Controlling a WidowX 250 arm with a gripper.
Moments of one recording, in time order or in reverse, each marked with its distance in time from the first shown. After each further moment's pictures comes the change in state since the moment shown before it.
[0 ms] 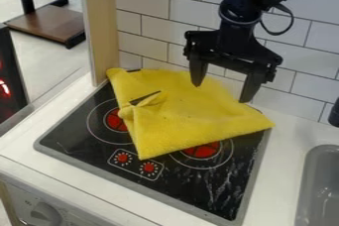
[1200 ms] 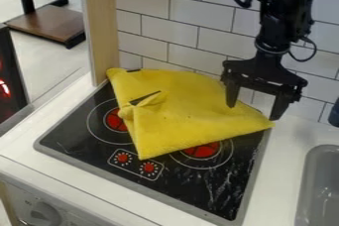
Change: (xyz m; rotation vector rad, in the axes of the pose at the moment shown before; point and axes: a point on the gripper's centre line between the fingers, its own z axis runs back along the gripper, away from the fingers) arm 0.035 -0.049 -0.069 -0.039 0.106 0.003
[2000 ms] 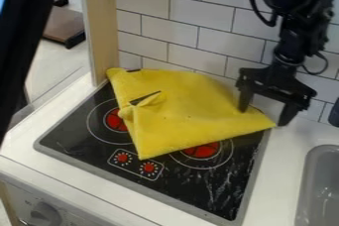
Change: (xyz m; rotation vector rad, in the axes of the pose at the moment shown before) arm 0.017 -0.026 -0.026 0.055 0.012 -0.035
